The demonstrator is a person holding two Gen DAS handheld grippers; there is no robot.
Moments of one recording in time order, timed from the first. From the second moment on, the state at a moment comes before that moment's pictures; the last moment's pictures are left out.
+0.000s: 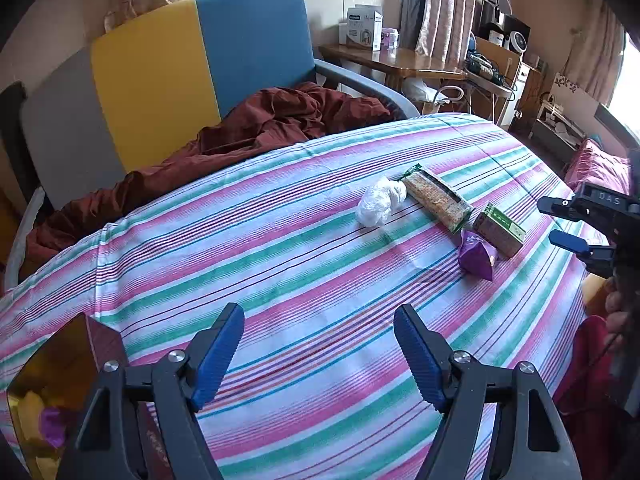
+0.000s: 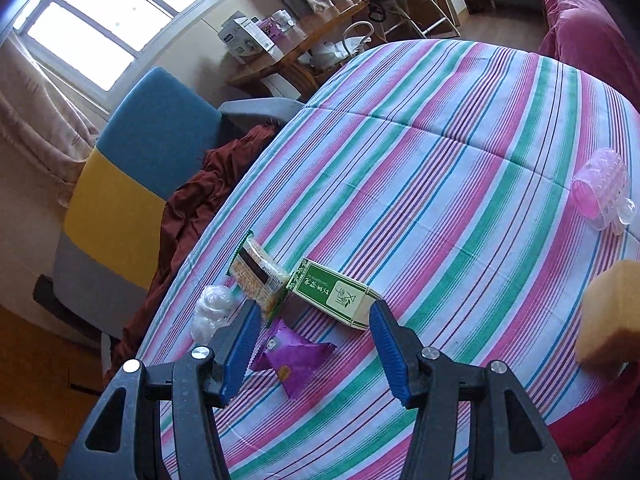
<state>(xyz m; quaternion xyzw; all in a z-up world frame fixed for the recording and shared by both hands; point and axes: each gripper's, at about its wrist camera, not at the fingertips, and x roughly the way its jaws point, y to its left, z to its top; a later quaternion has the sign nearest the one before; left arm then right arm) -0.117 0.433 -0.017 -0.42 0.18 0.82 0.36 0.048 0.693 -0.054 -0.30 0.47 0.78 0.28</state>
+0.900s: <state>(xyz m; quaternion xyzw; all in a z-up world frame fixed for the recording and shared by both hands) -0.202 0.598 -0.097 -0.44 0.20 0.77 0.40 0.026 0.681 -0.065 -0.35 0.46 0.79 0.21</state>
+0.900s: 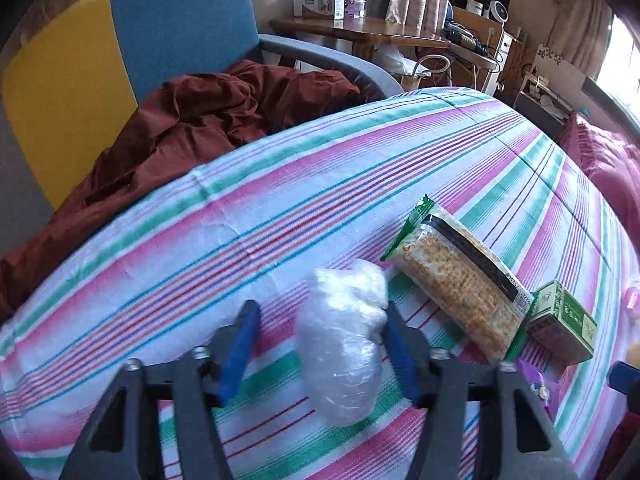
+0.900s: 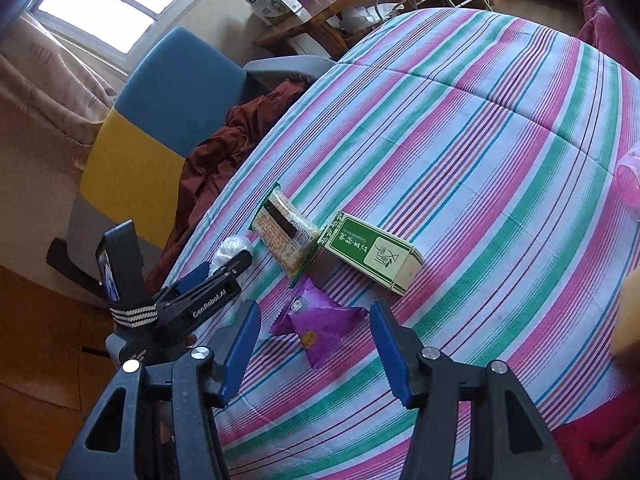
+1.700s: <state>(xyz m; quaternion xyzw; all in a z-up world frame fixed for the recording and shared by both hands) -0.105 0.415 -0.097 -0.46 0.14 0.82 0.31 -0.003 0.659 -0.061 -0.41 0.39 0.79 0.21</state>
